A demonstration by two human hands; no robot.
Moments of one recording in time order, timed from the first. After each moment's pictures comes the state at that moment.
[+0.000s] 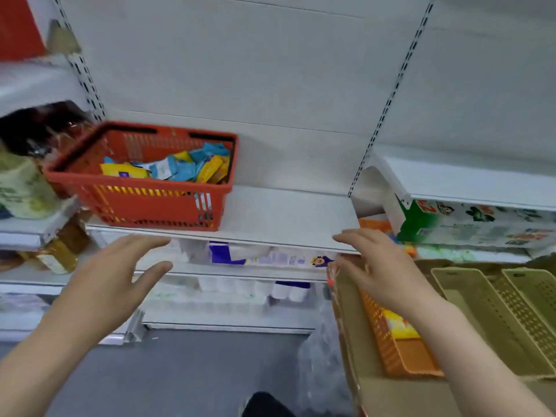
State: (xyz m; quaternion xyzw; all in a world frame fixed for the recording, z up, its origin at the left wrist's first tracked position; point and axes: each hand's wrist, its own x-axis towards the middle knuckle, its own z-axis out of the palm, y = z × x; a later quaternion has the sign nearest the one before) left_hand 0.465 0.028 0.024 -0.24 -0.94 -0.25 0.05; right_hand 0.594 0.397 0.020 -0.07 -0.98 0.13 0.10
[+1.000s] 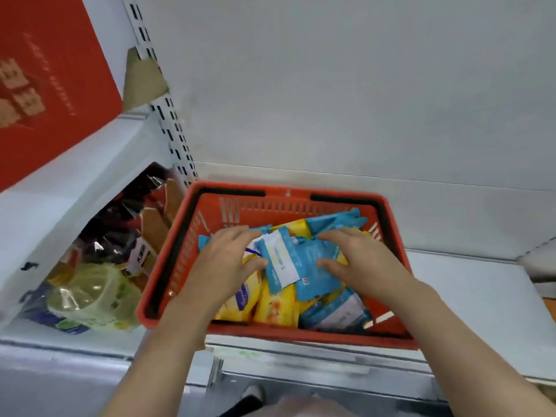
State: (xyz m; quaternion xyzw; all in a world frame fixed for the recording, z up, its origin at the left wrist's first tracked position) left_hand 0.025 -0.004 -0.040 -0.27 -0.94 -0.22 -0.03; right_hand 0.112 0.238 -0.008 -0.05 -0.98 0.15 -0.07
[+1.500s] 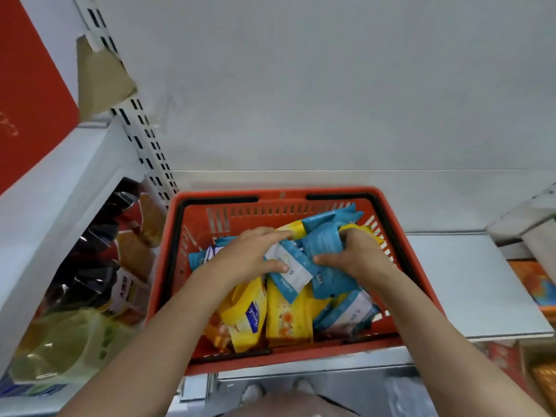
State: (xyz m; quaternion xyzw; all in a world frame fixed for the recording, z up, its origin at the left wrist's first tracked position) left_hand -0.055 0.033 -0.072 -0.42 -0.86 -0.17 -0.25; right_hand 0.074 0.219 -0.038 -0.33 -0.86 0.39 -0.08
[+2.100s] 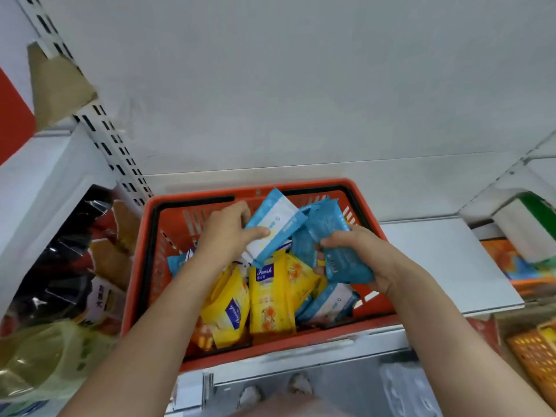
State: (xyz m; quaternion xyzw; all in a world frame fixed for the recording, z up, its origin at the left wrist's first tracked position) left_hand -0.050 0.053 -0.045 -0.27 -0.90 -0.34 -0.11; right_hand 0.120 0.227 -0.001 -0.31 -0.54 0.78 -0.06
